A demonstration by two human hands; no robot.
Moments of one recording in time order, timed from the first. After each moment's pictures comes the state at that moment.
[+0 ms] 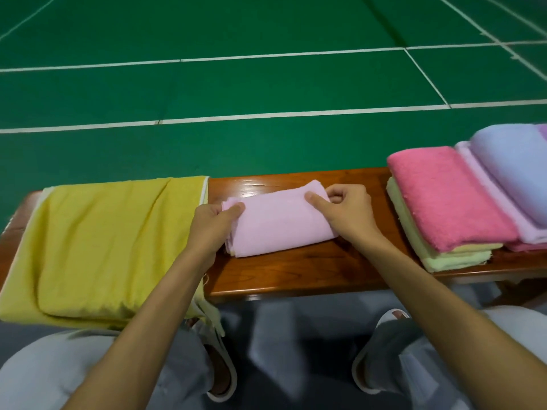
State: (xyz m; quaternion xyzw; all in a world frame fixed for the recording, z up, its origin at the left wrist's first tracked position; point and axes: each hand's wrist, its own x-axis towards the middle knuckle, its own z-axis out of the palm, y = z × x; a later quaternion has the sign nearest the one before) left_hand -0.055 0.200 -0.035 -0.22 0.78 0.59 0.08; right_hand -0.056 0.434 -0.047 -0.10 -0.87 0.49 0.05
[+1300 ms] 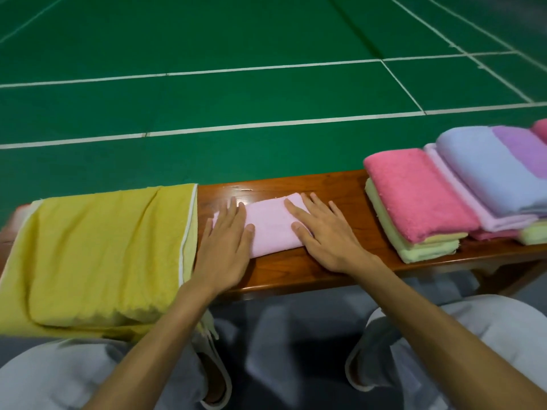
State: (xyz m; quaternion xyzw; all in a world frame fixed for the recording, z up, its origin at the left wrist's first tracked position) left_hand -0.023 0.206 -0.070 0.13 0.97 0.22 0.00; right_hand -0.020 0.443 -0.065 0.12 -0.98 0.16 -0.04
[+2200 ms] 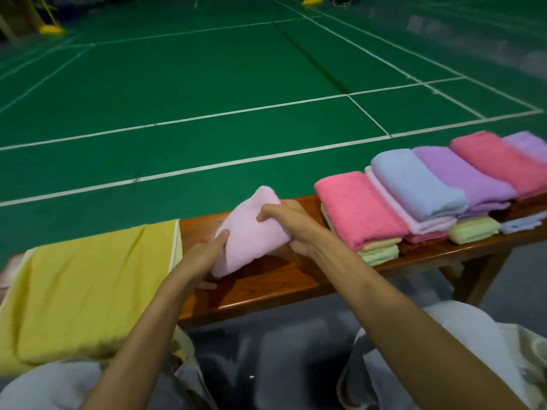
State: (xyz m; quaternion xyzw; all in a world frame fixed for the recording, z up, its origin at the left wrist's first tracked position) left_hand -0.028 0.248 0.007 -0.19 0.81 0.50 0.24; right_hand -0.025 0.438 0.034 -0.15 -0.61 0.76 -0.12
